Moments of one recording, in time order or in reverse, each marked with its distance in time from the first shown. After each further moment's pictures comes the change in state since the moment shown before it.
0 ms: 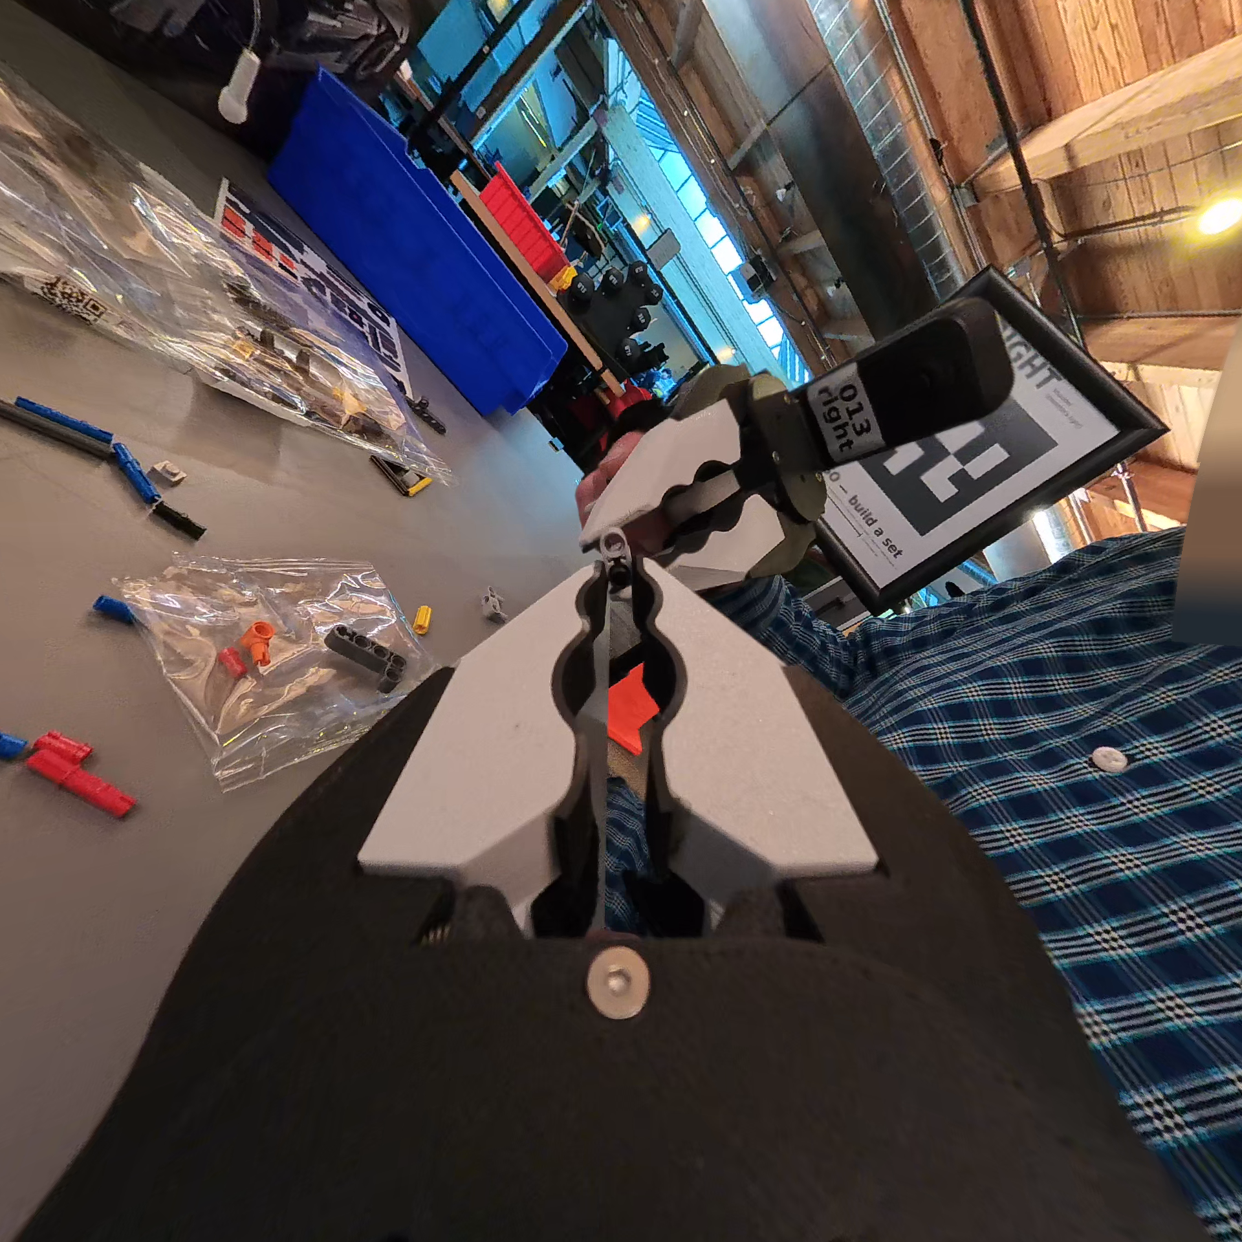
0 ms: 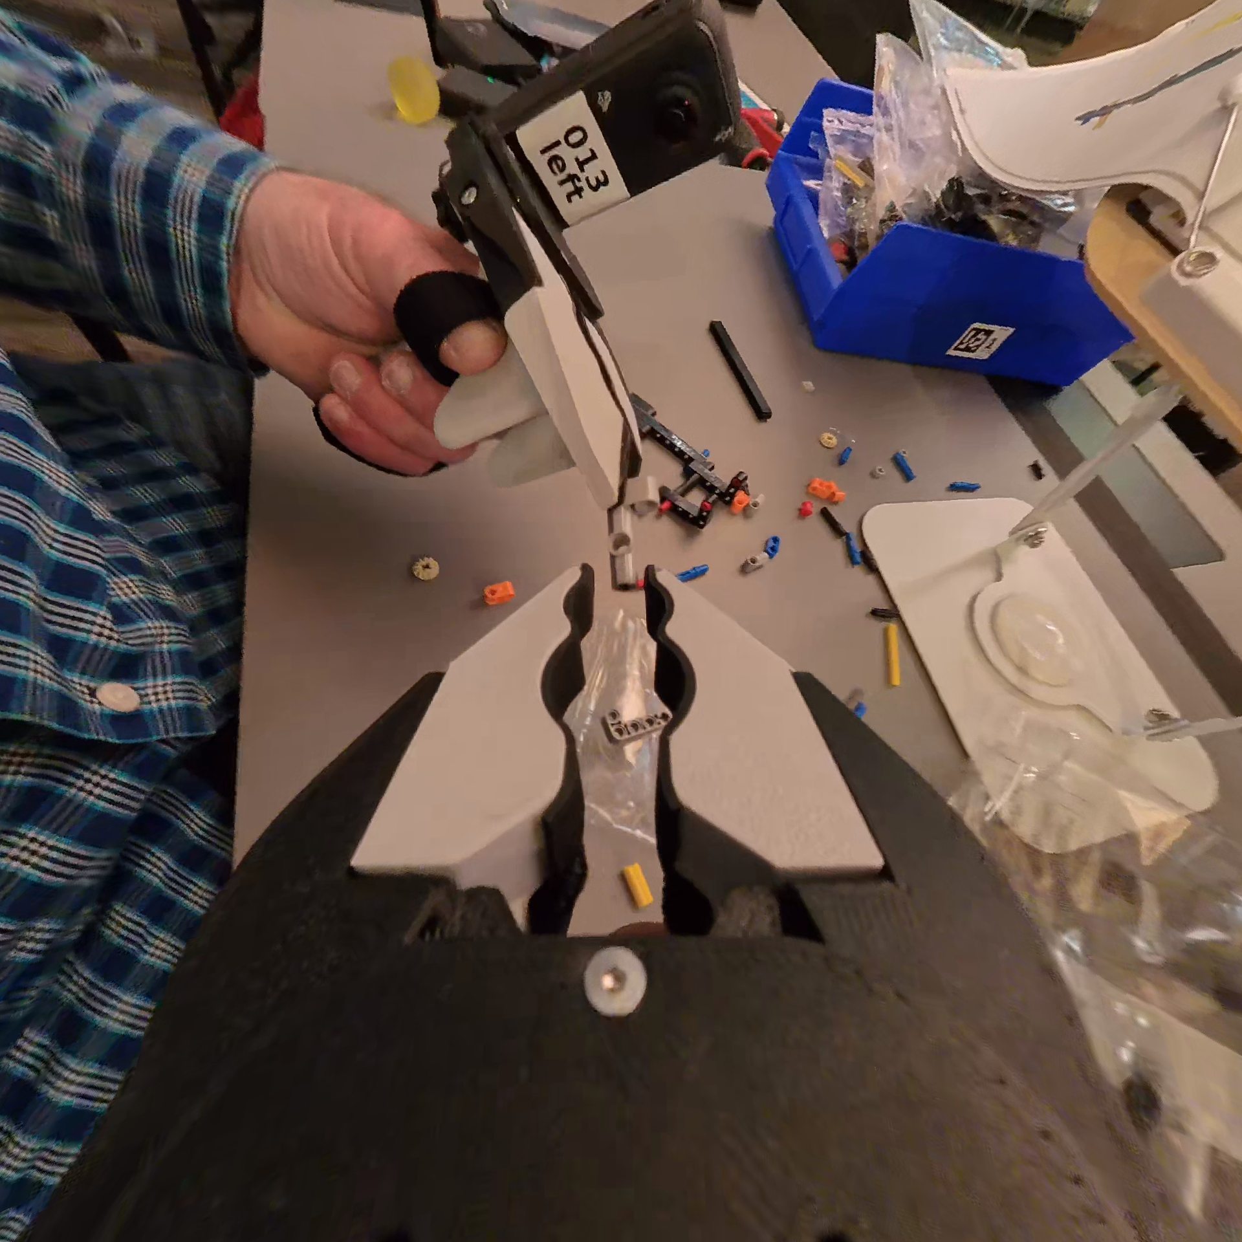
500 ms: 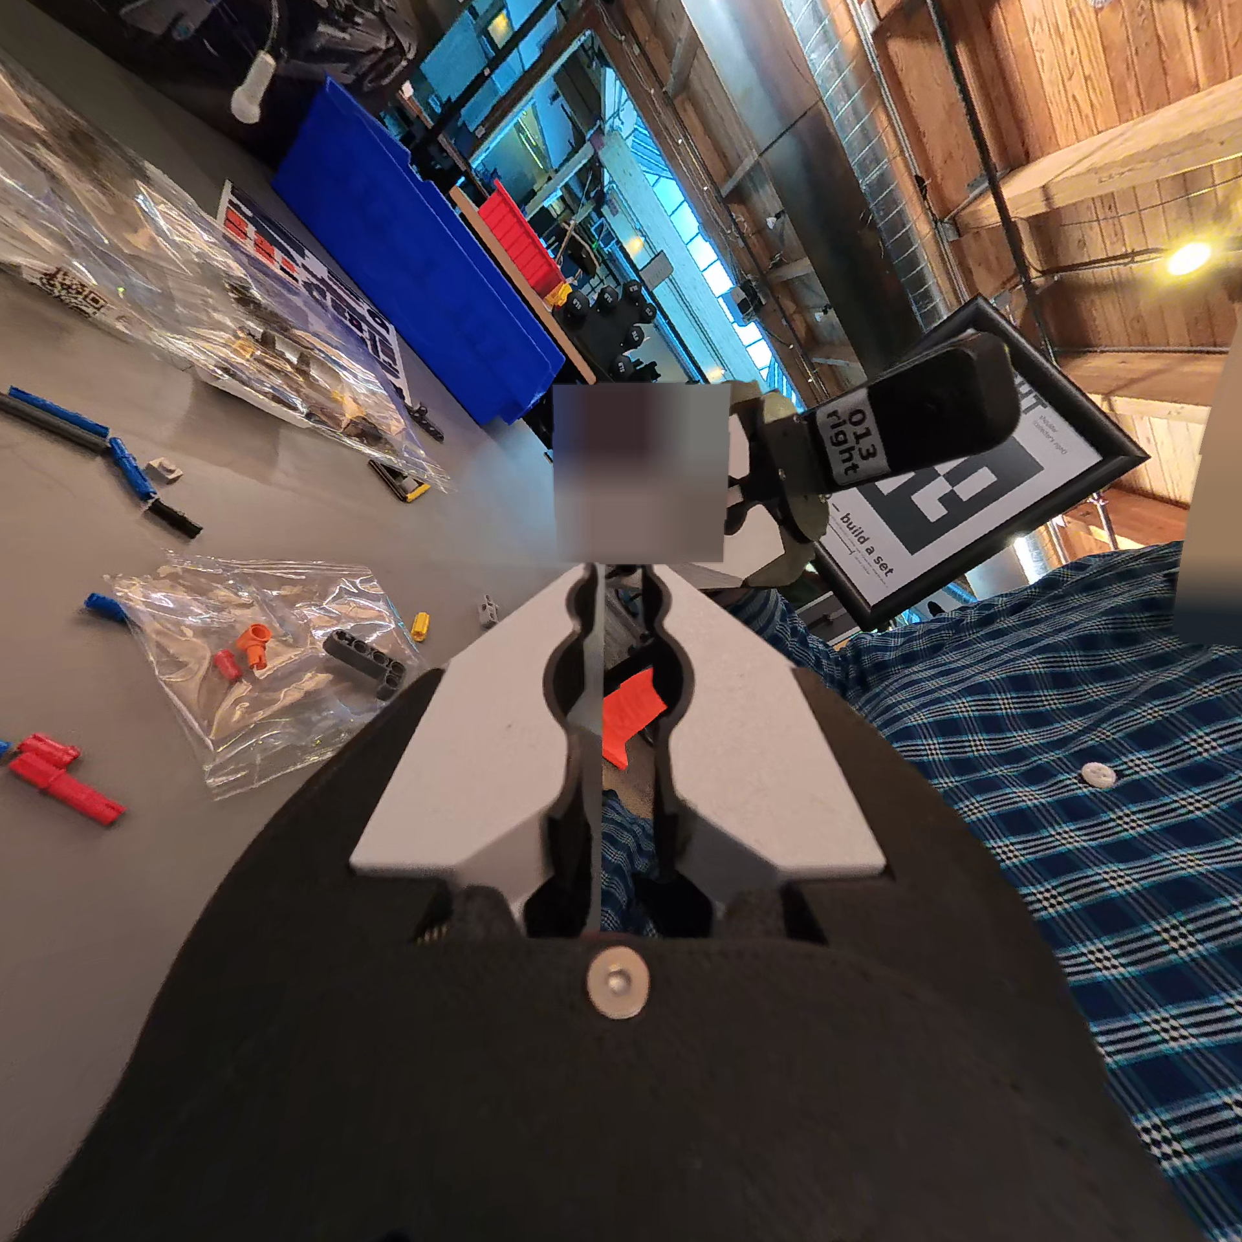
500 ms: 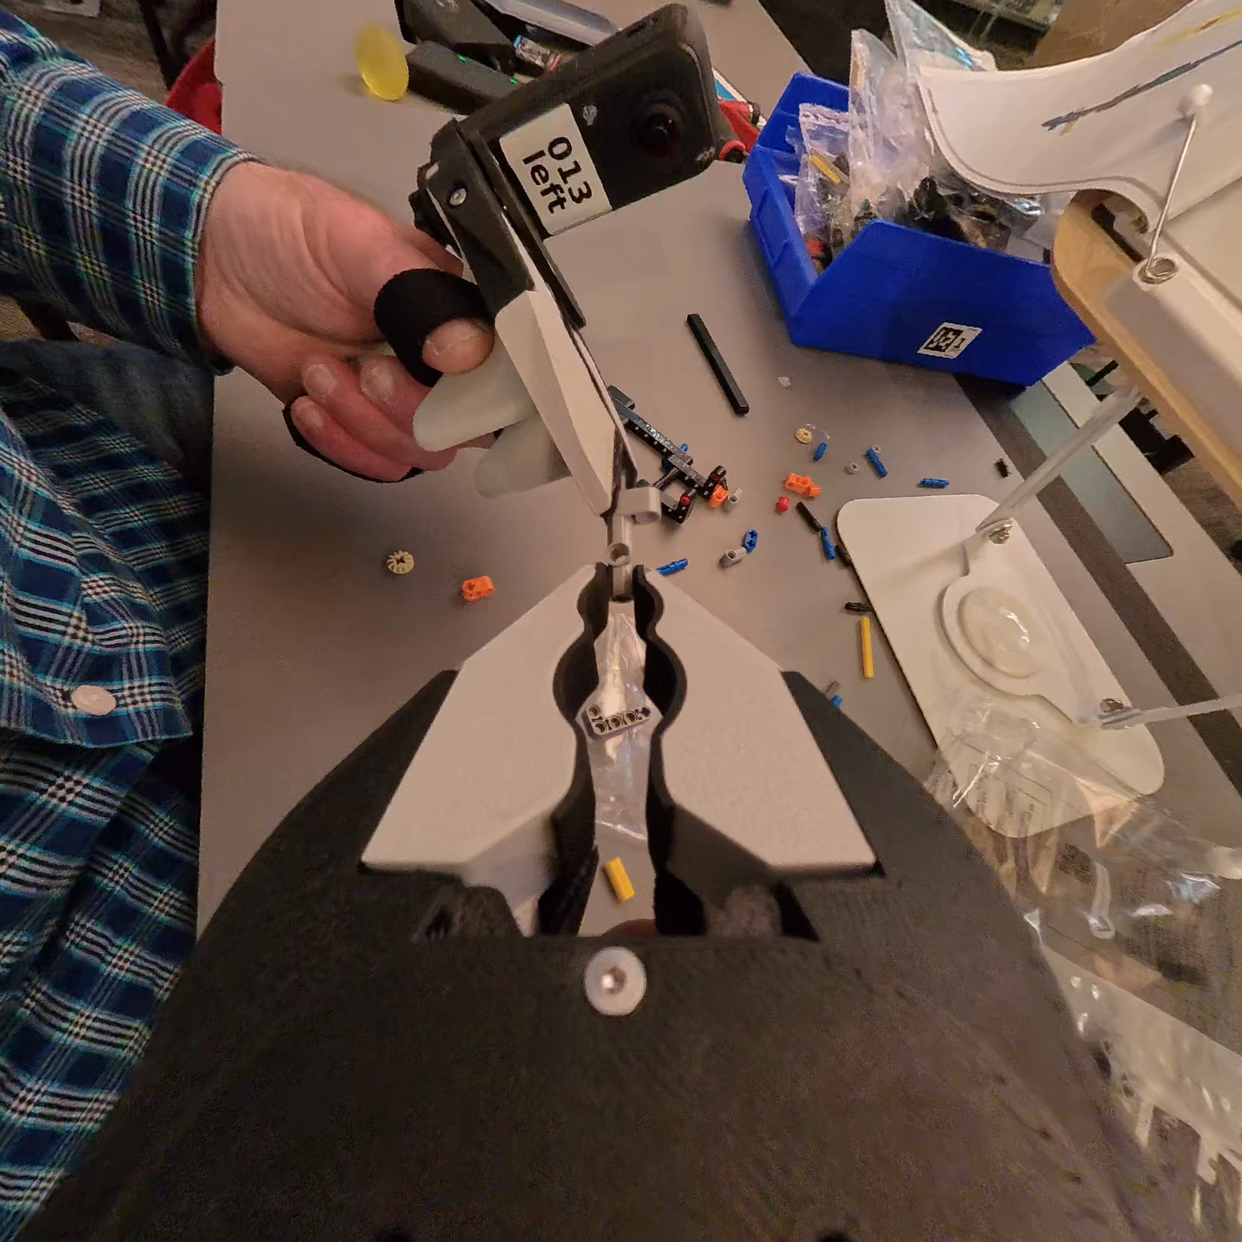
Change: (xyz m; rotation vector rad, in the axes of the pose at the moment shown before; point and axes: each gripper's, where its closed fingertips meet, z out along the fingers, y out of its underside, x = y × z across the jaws) left arm -0.004 -0.001 0.003 0.026 0.011 -0.030; right arm 0.005 0.002 0.000 -0.015 0.045 -0.030
